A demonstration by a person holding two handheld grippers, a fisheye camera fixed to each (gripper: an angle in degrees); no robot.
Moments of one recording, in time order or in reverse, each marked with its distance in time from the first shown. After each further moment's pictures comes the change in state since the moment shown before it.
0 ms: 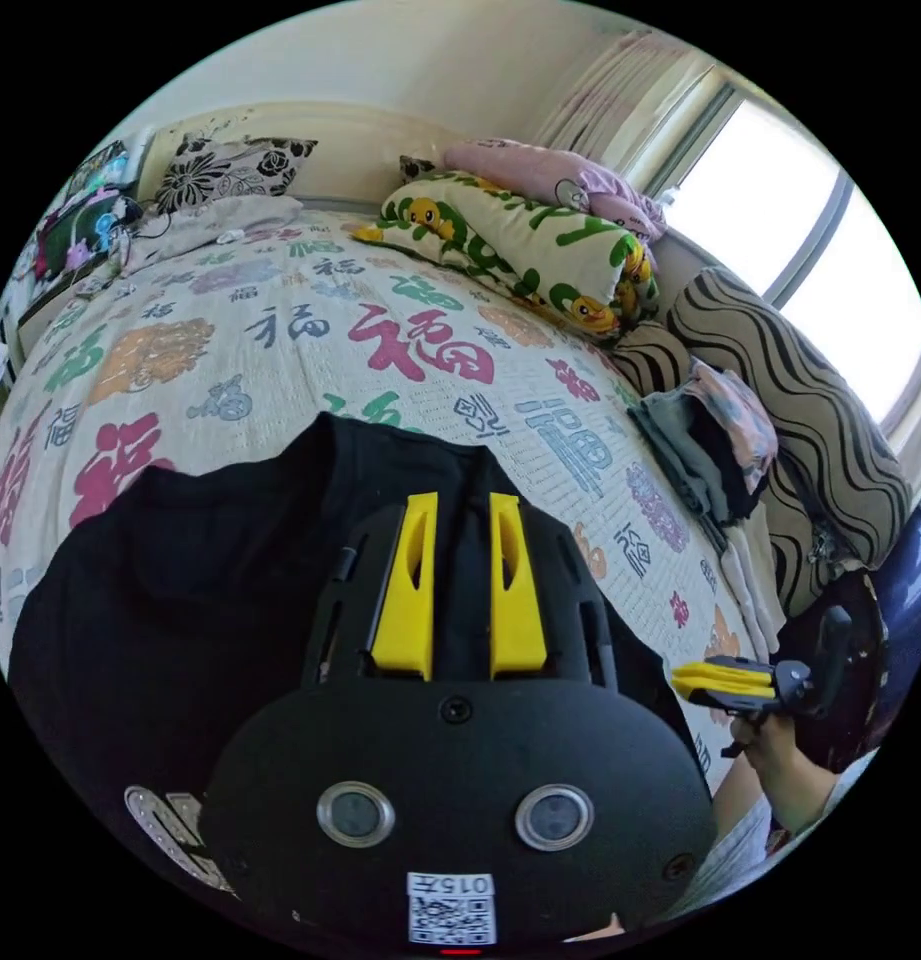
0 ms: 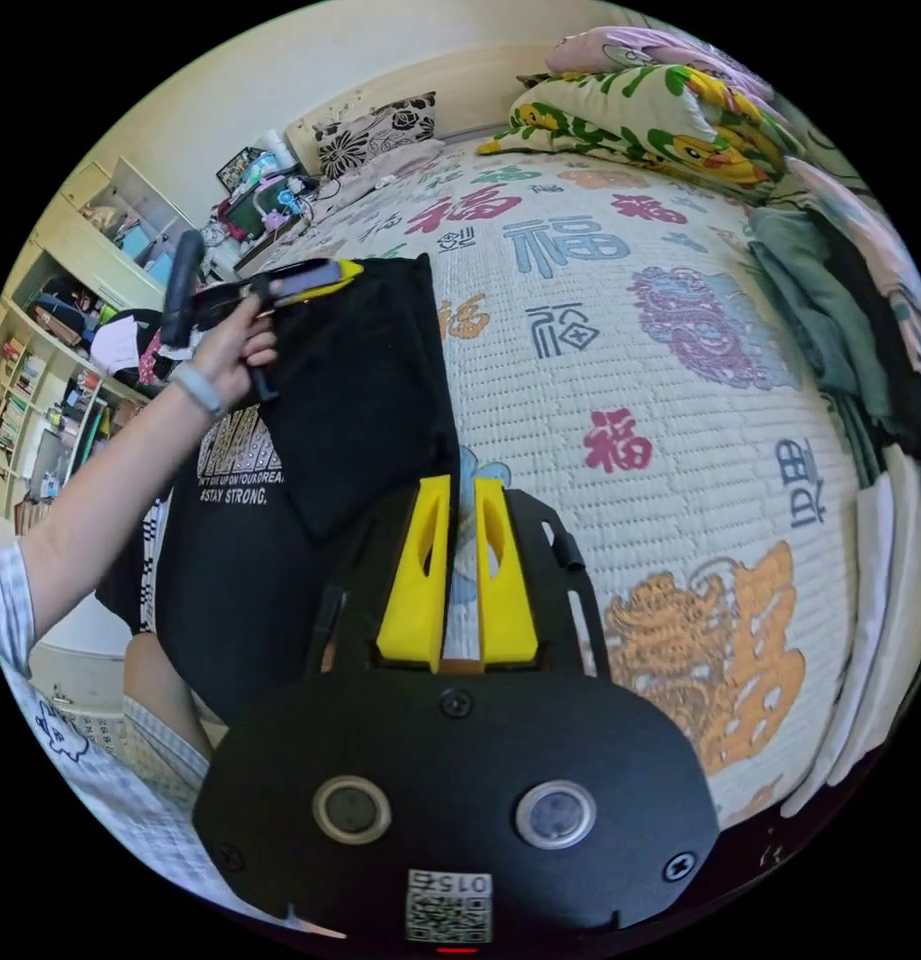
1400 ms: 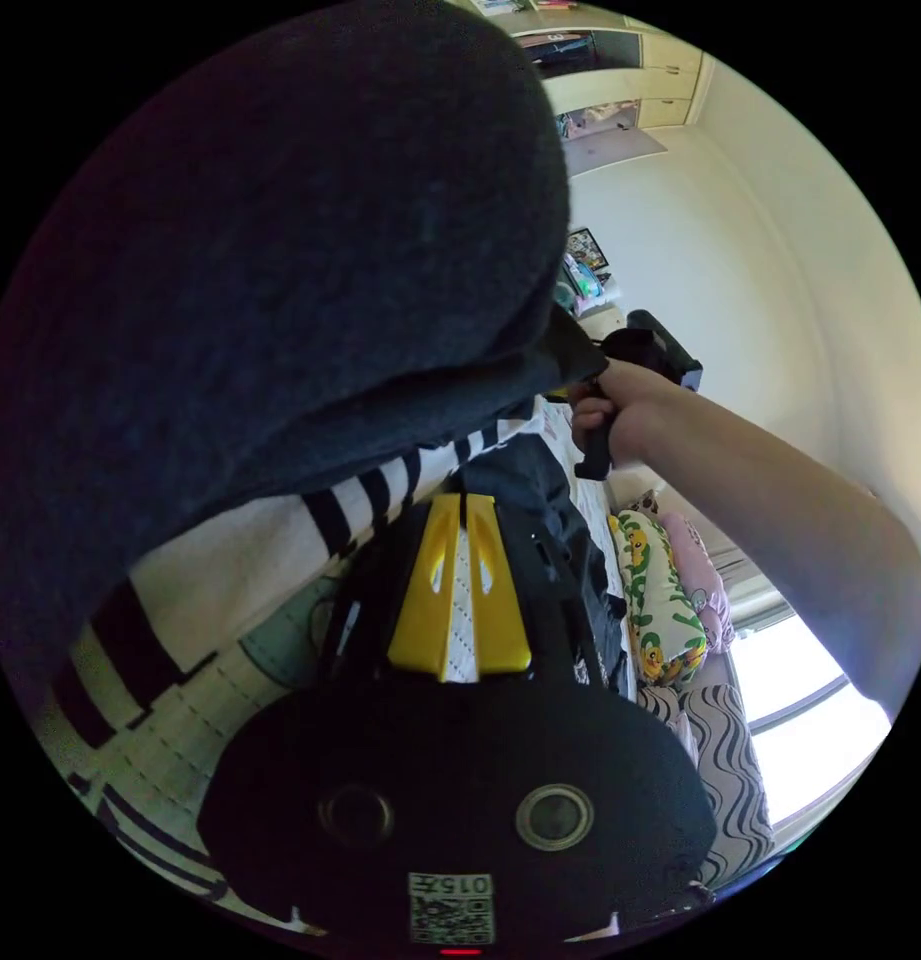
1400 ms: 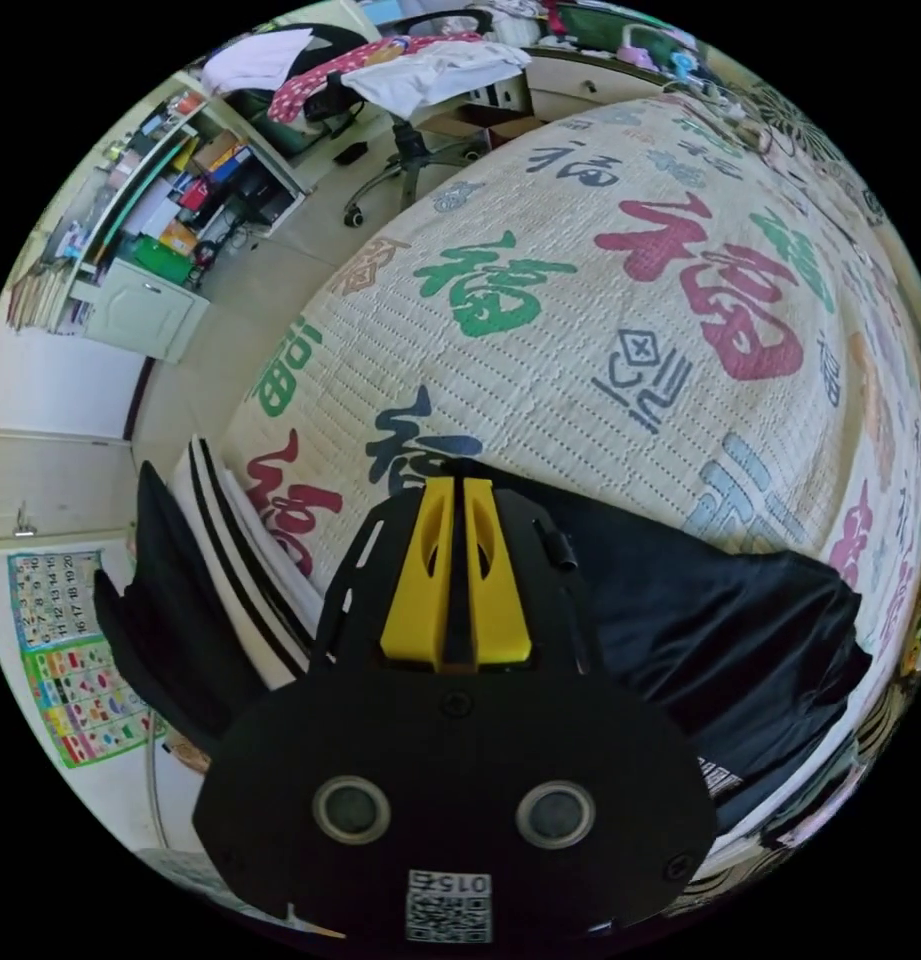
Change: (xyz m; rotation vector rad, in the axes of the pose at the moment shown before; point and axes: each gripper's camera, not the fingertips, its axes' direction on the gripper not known) left arm -0.176 0.333 -0.491 0.658 -0.109 -1.025; right arm -0.709 -0.202 0.428 -0.449 -0.036 -0.593
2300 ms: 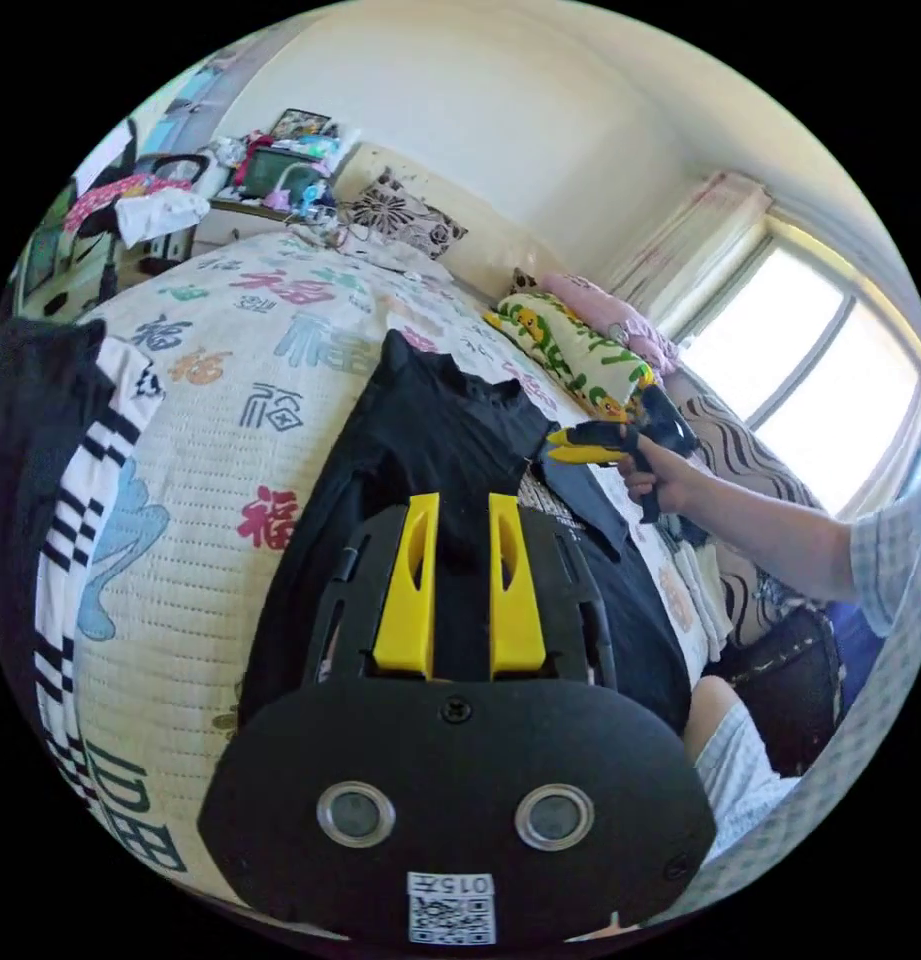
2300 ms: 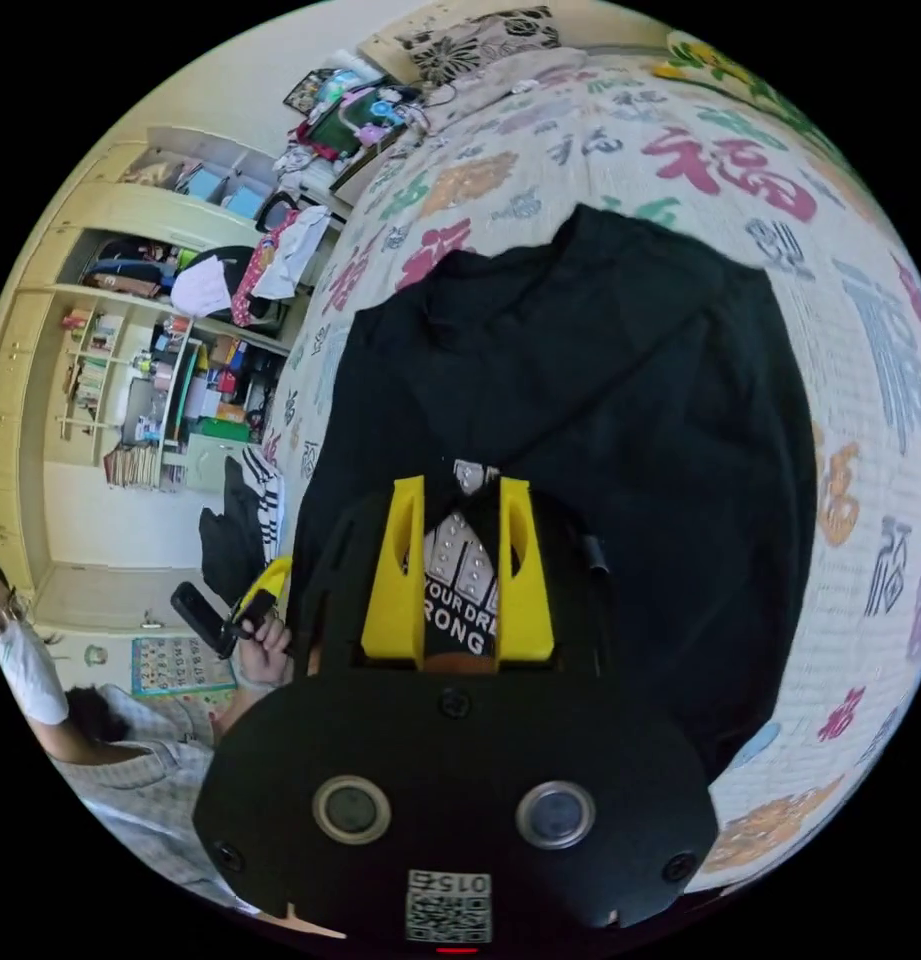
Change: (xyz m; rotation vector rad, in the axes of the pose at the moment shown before) left arm 0.172 0.131 0.030 -0.406 0.132 0.669; right arm 0.396 0.331 -0.092 0.269 -0.335 0.352
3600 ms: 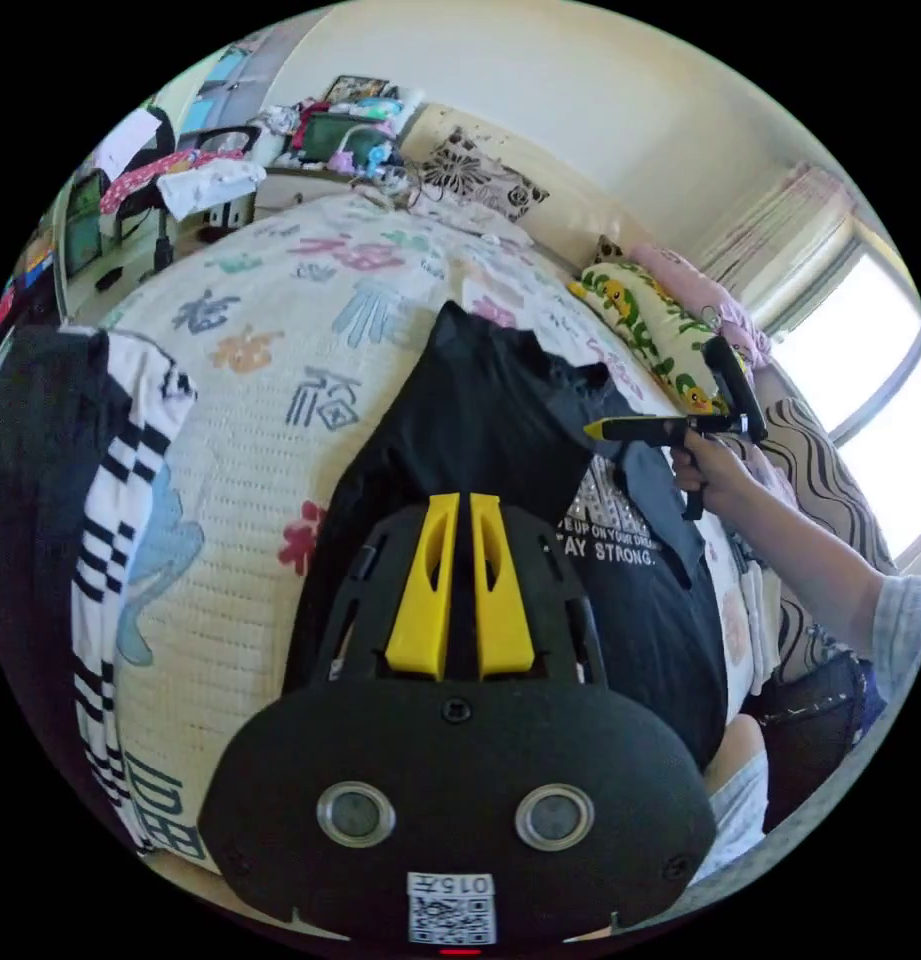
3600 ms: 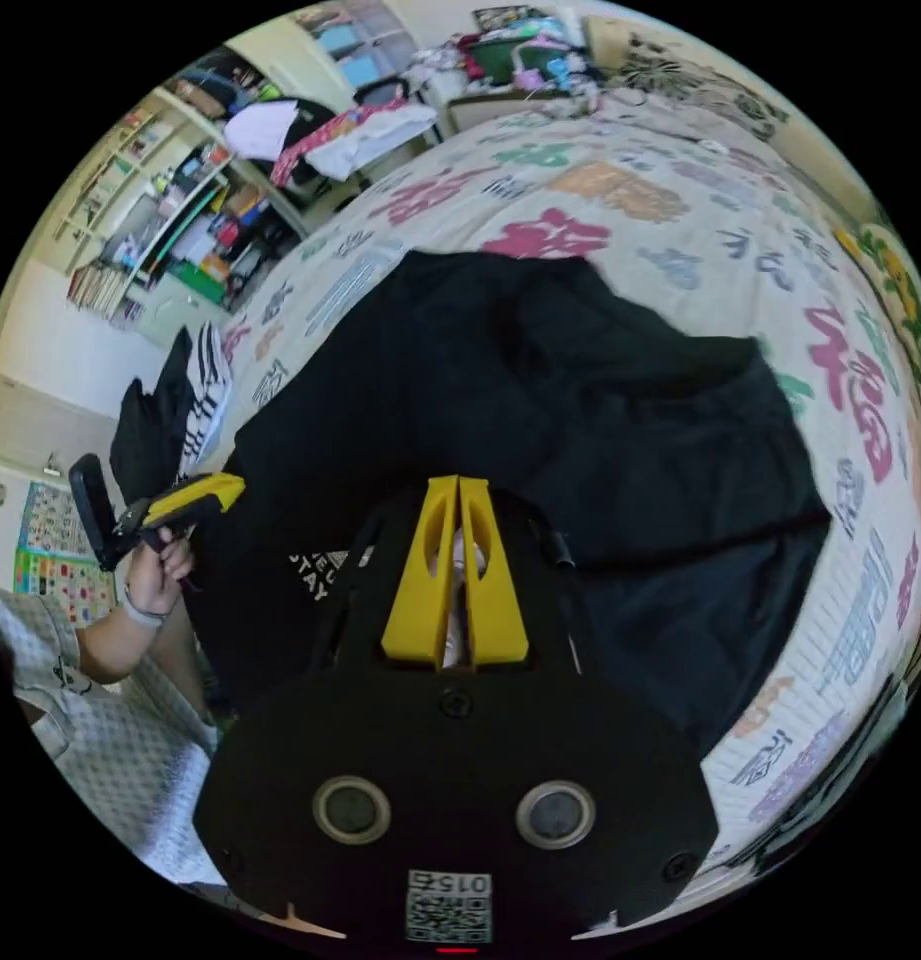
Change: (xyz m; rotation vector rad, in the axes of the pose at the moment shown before) left arm 0.019 0.016 0.243 -0.083 -0.228 -0.035; right arm -0.060 -0.032 -0.008 -0.092 0.254 -0.381
